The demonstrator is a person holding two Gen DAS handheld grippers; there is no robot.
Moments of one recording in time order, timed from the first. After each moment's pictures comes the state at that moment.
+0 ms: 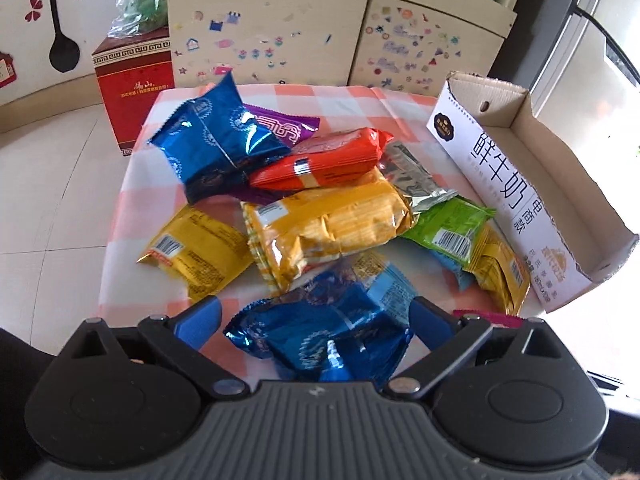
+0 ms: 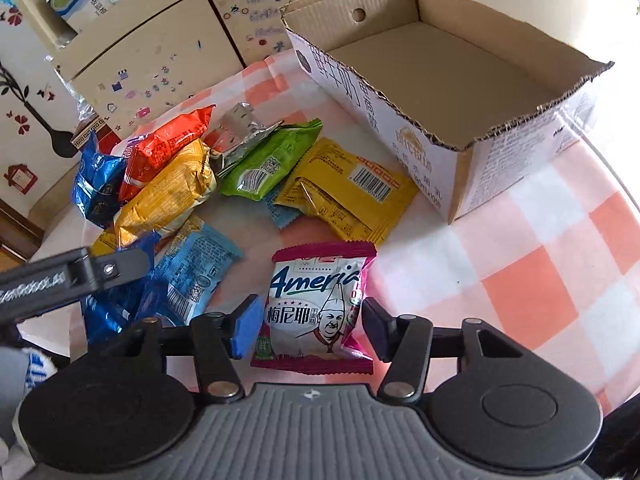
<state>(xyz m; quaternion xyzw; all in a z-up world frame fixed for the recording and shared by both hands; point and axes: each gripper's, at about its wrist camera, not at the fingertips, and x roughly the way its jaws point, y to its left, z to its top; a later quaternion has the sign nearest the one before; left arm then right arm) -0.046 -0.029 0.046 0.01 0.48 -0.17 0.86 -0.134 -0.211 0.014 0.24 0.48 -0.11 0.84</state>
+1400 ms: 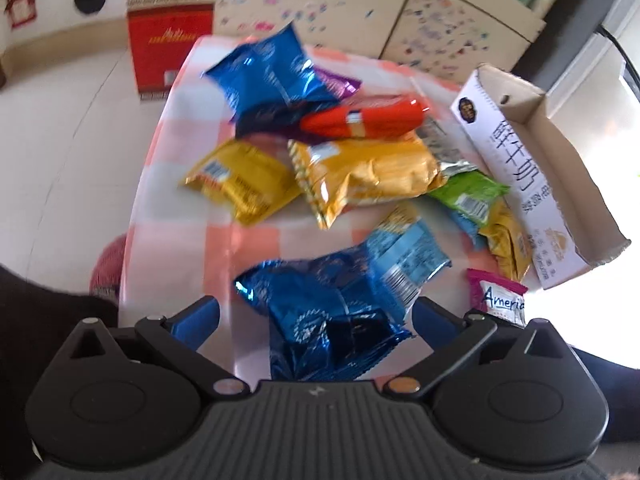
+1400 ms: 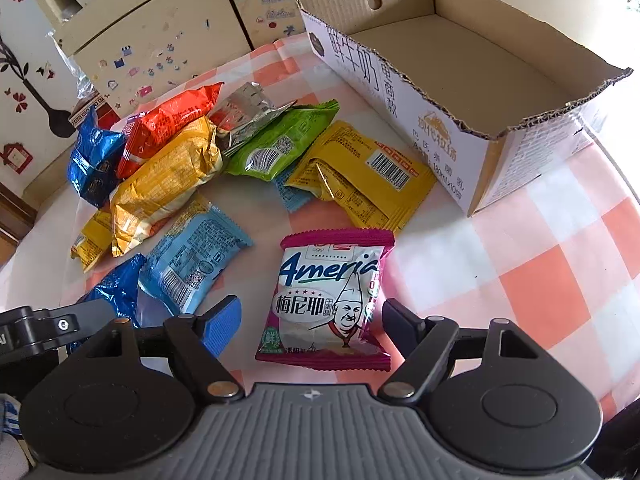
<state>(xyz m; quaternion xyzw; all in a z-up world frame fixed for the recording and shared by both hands) -0.063 0.016 0.034 -0.05 0.53 -0.15 0.83 -0.125 -0.199 0.006 0.21 0.50 -0.10 0.84</state>
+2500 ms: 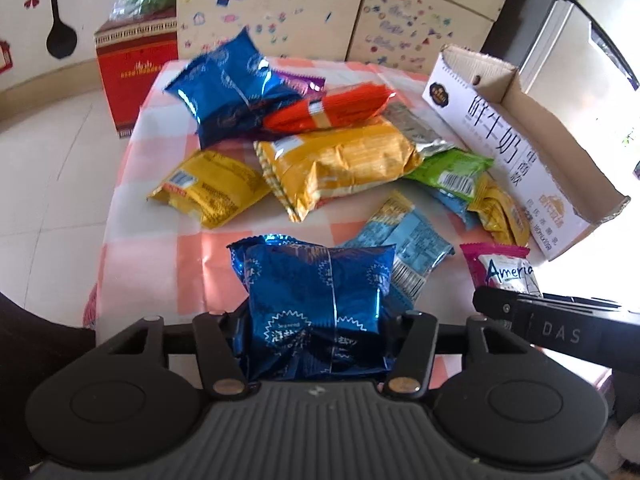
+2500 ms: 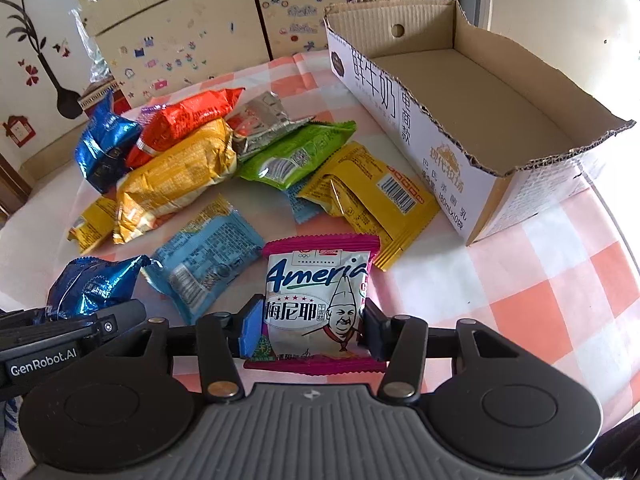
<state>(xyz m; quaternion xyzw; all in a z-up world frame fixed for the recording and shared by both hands) -0.082 -0.002 0.021 0.01 0.48 -0.19 0.86 -0.129 -0.188 0.015 0.15 0.48 -0.09 0.86</state>
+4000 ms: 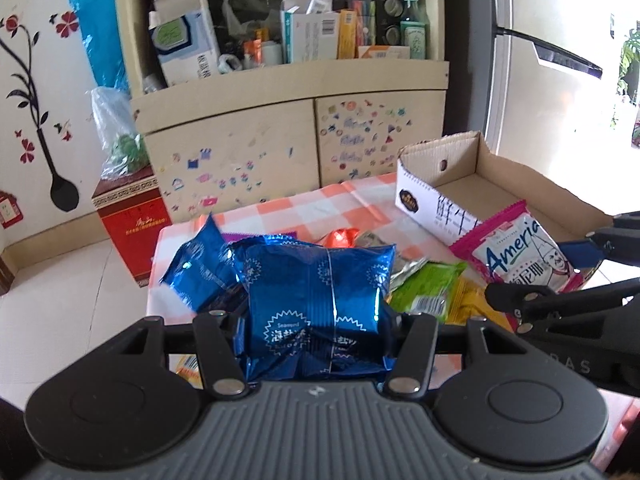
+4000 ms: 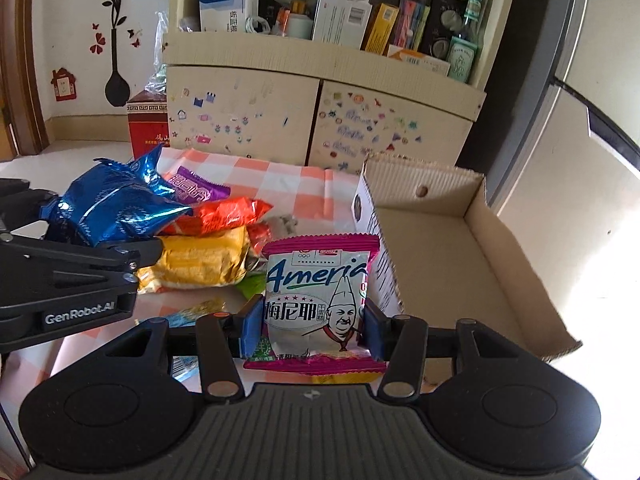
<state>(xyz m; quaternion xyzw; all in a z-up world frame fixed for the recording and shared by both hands) -0.076 -0.052 0.087 0.11 0.32 -0.20 0.92 -0.111 -0.185 0.083 -0.05 0.39 -0.05 0.92</state>
